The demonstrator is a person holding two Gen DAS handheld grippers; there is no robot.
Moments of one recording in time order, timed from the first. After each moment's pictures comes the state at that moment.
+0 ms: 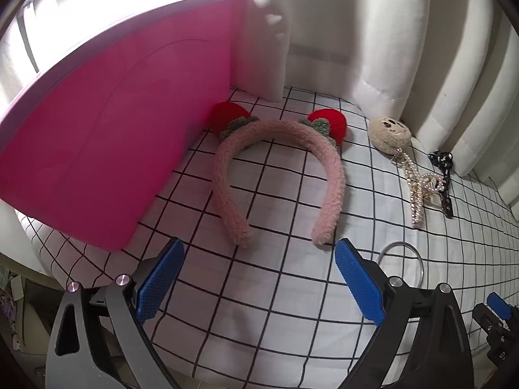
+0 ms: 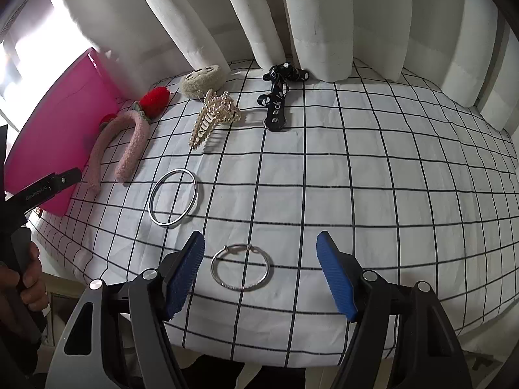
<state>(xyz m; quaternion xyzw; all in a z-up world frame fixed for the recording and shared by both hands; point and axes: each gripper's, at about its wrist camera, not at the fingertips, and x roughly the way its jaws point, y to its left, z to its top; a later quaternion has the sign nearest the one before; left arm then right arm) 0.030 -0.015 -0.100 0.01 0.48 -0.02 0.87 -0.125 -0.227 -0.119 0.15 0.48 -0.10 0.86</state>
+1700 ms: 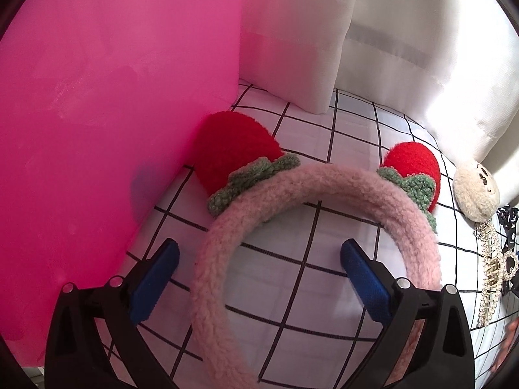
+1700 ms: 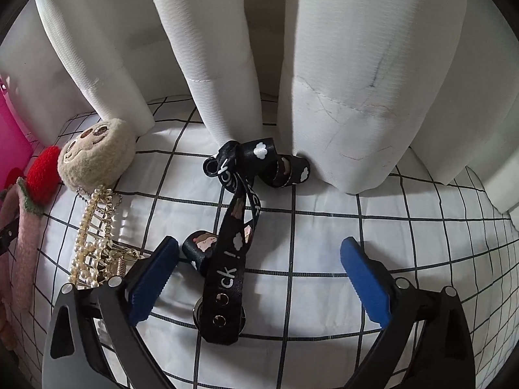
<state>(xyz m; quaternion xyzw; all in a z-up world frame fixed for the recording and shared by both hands) 0.190 -0.022 -0.181 0.00 0.49 0.01 0.87 0.080 -0.303 -0.170 0.07 0.47 -0.16 0.86</state>
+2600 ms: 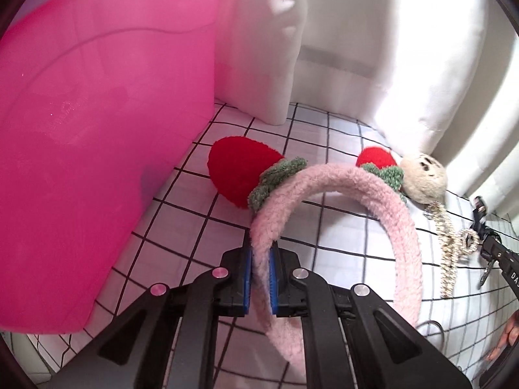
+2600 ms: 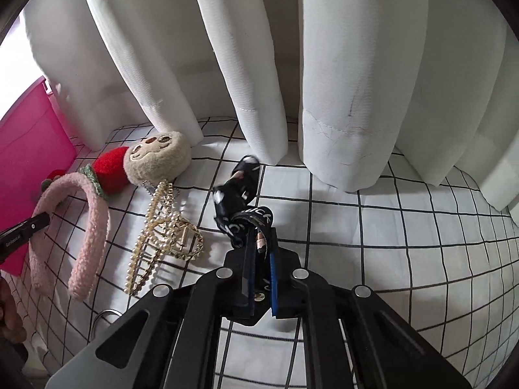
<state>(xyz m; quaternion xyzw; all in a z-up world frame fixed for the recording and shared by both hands) 0.153 -0.049 -0.147 -0.01 0.47 -0.04 0.88 0.012 -0.282 -0.126 0.09 0.43 -0.11 0.89</state>
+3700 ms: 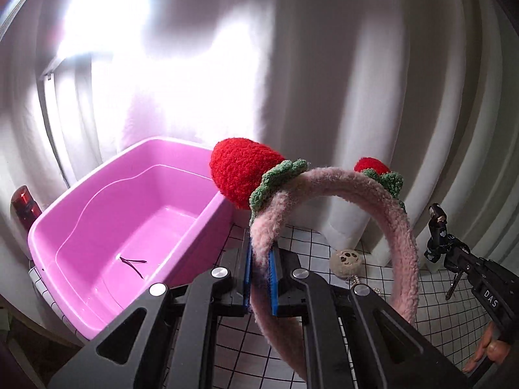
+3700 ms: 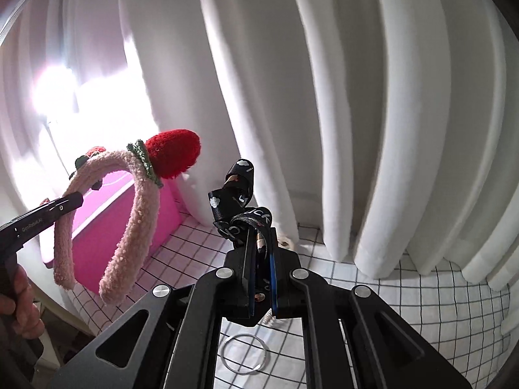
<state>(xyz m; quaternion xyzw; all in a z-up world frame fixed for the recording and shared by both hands) 0.061 0.004 0.055 -0.03 0.31 -0.06 0.95 -0.034 -0.191 0.032 0.05 0.29 -0.01 0.96</state>
